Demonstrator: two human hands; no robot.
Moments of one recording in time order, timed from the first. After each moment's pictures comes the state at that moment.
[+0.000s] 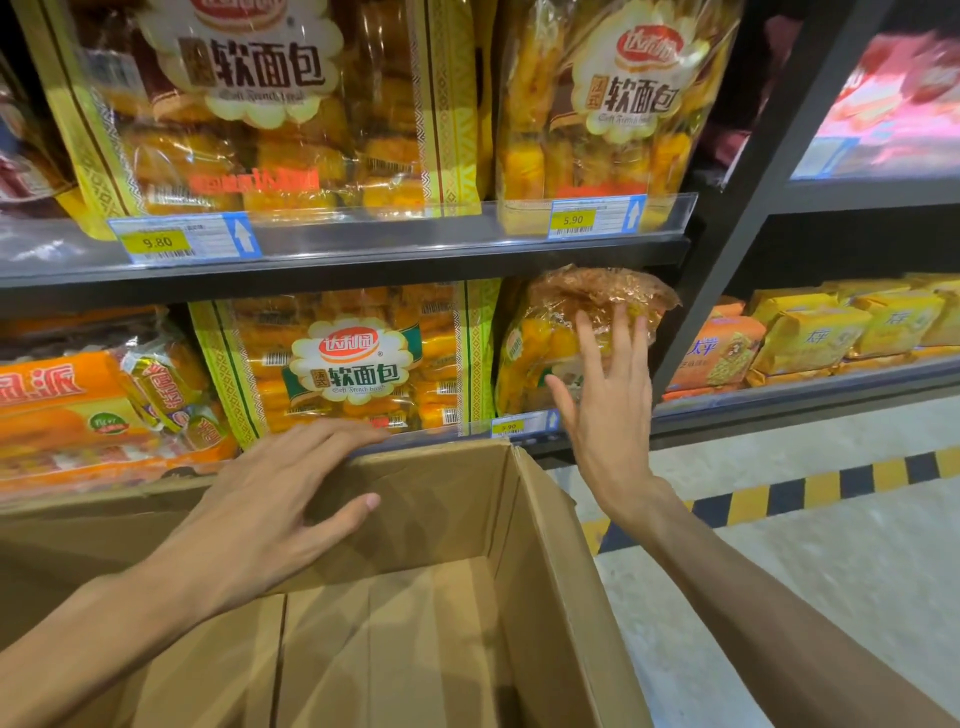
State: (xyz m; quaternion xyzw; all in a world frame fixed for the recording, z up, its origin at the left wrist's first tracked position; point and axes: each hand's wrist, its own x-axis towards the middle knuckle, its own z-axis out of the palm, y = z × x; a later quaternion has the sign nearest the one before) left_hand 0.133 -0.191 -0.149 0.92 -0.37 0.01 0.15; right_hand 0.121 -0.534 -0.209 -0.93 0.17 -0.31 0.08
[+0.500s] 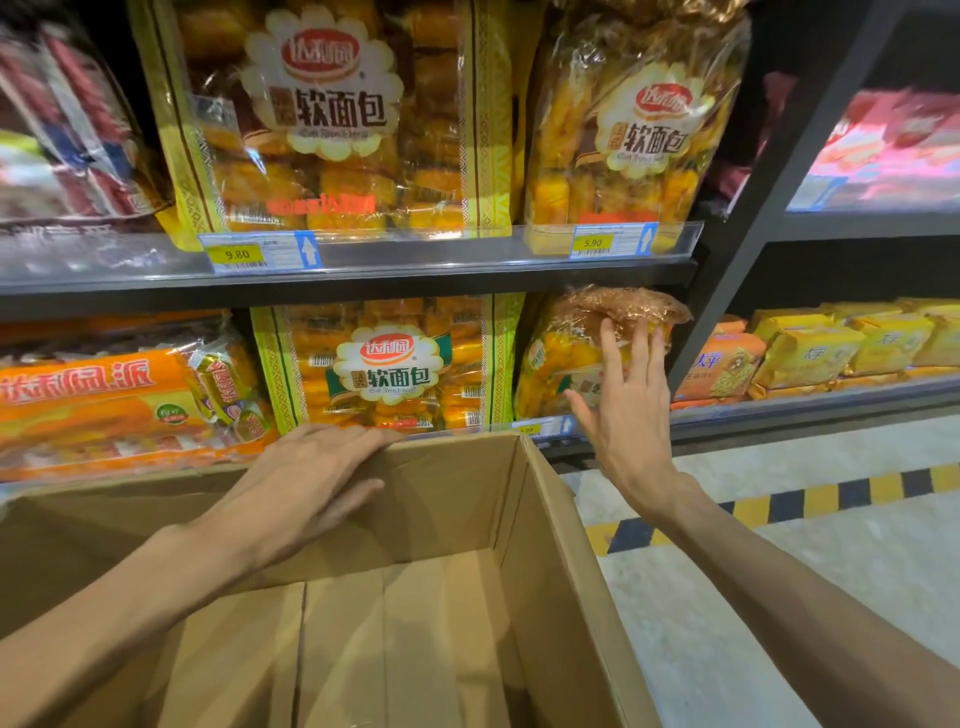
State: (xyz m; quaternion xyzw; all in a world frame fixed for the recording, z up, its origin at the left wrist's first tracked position) left_hand 0.140 -0.173 -0.150 0.91 -0.39 0.00 0.11; right_hand 0.106 -0.529 -0.186 -0.95 0.18 -0.24 0.05
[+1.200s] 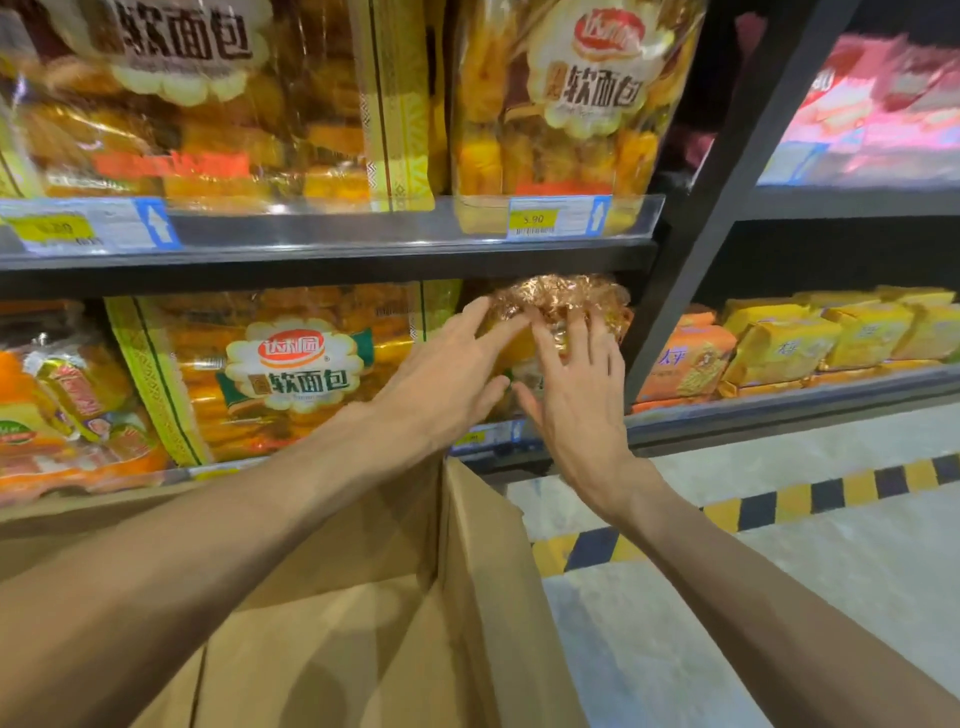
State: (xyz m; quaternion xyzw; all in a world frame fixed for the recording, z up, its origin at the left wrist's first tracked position) left_hand 0.190 -0.396 -0.136 0.88 -0.42 0.09 0.18; right_hand 0.136 -0.561 -0.196 -0.96 0.12 -0.26 -0.04
